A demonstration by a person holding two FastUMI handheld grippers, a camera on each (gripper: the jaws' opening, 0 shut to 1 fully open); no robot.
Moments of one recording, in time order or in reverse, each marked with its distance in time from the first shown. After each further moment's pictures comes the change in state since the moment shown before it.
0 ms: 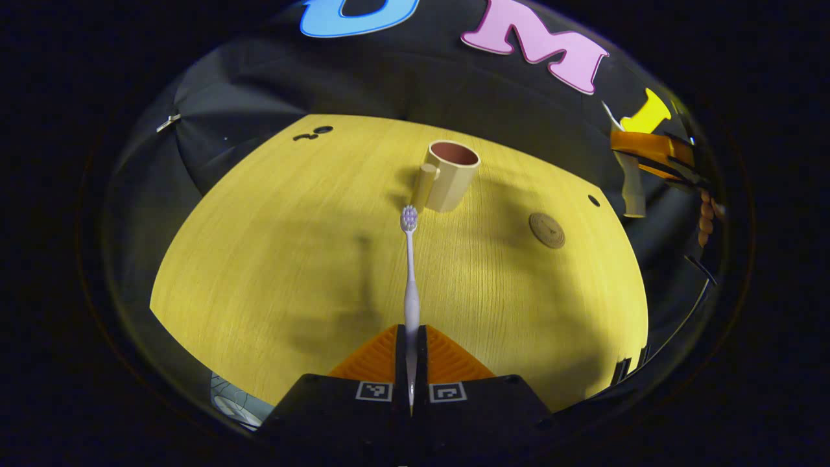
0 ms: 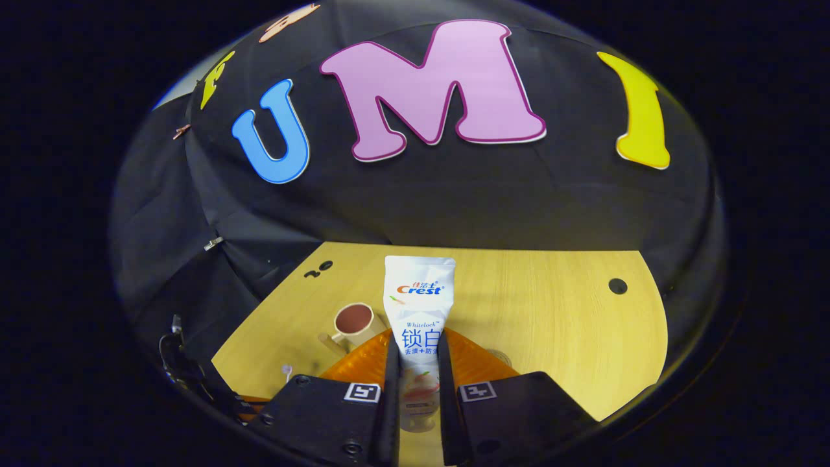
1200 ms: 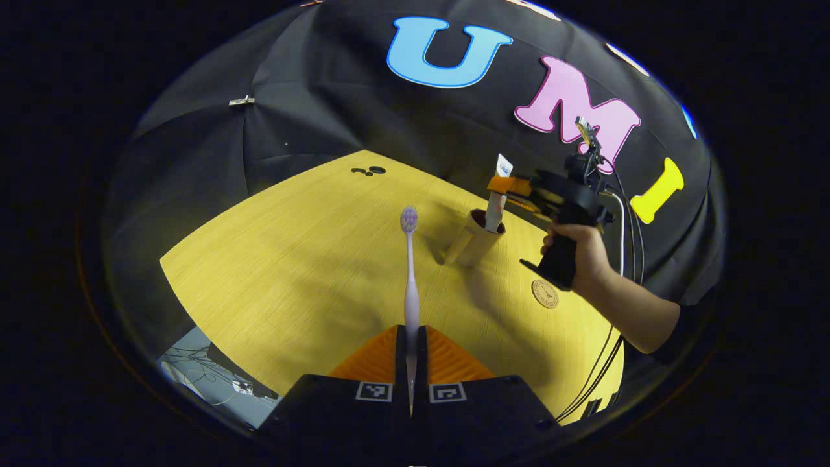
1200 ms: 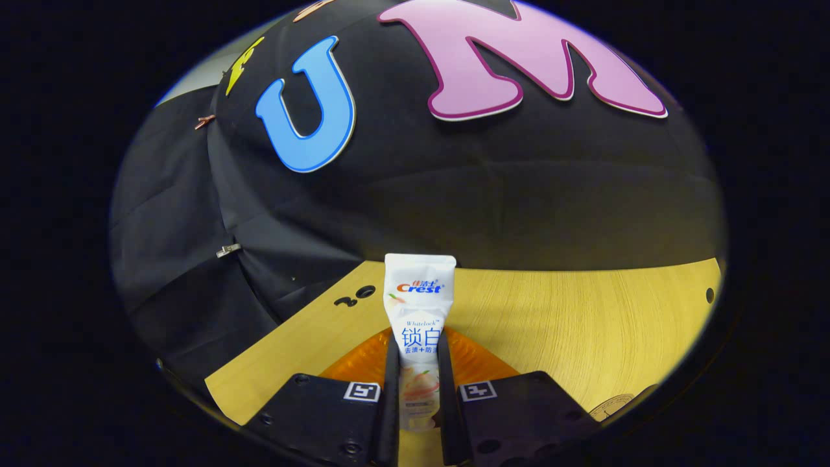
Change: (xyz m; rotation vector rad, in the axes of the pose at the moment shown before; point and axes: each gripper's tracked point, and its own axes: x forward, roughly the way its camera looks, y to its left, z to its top) left arm -0.053 0.040 0.007 -0.215 -0.274 0.029; right arm 0.185 0.117 -0.035 -0.035 -0.118 0.178
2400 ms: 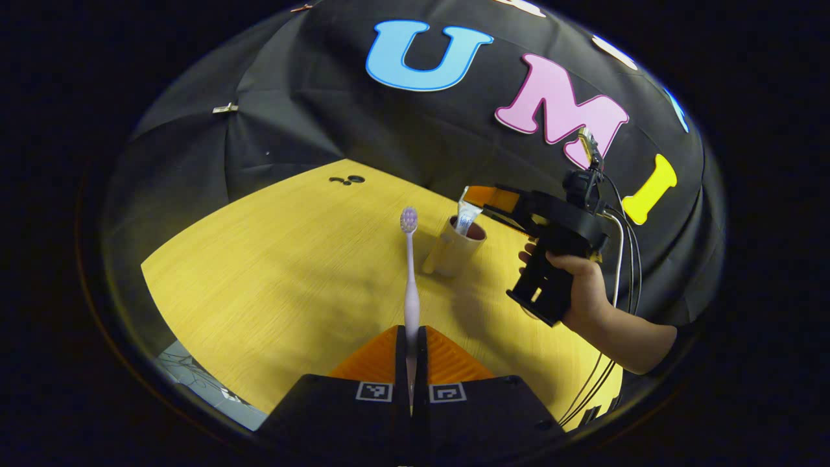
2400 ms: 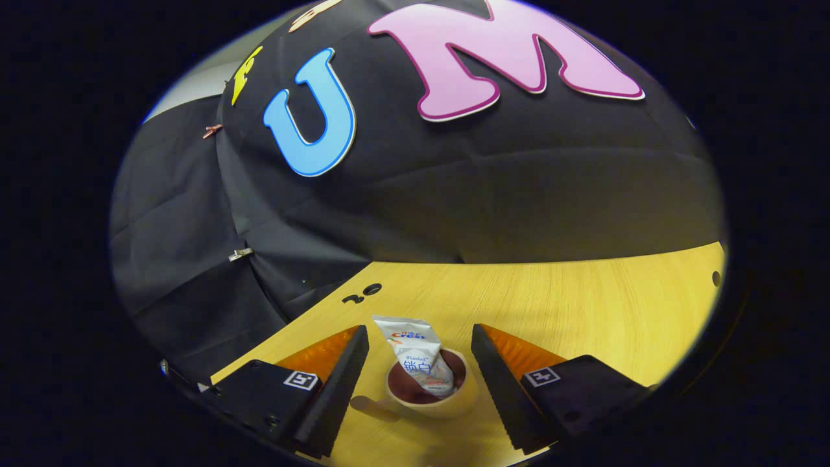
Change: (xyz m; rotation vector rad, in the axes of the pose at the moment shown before) left arm 0.031 -0.044 0.011 0.037 -0.060 -0.057; right arm -0.039 -0.013 -0.004 0.040 -0.039 0.042
